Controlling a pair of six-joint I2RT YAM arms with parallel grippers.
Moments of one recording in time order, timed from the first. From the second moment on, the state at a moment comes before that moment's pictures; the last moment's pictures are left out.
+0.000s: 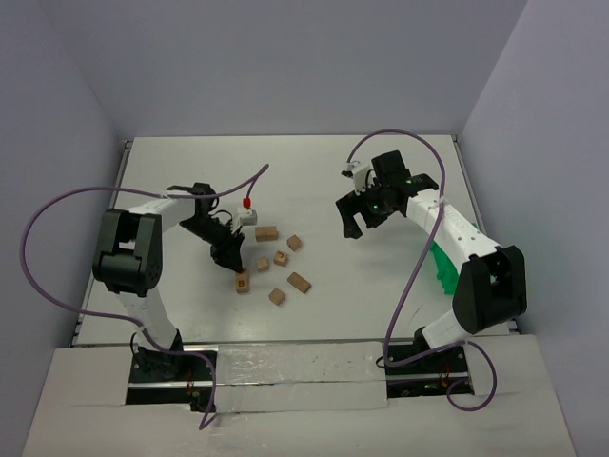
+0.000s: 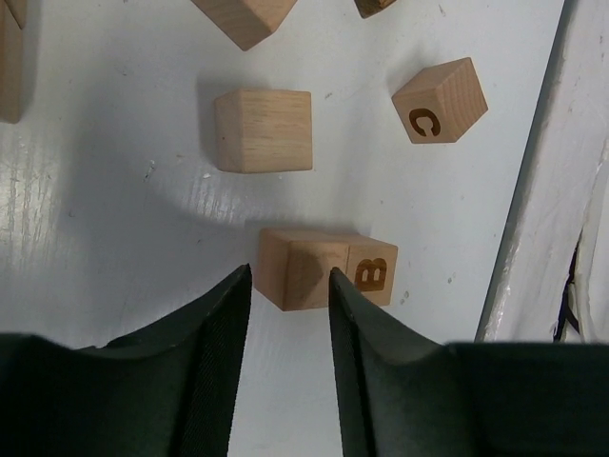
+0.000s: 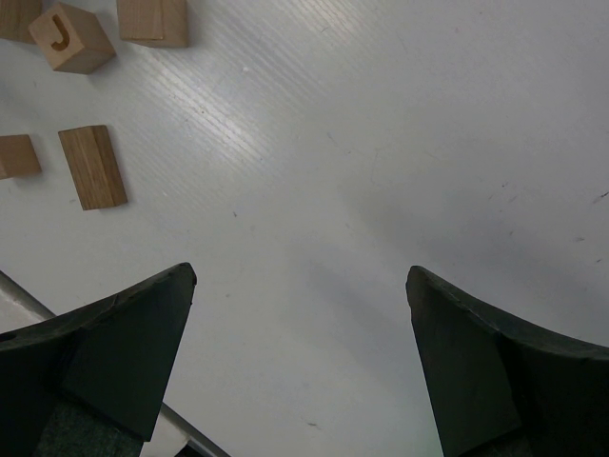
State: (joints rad) left arm -0.20 1.86 1.16 -0.99 0.80 1.02; right arm 0.31 1.51 1.22 -0.76 -0.33 -0.25
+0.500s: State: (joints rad) left arm -0.15 1.69 1.40 -1.12 0.83 1.01; right arm 0.35 1.51 1.23 -0.77 -0.29 -0.26
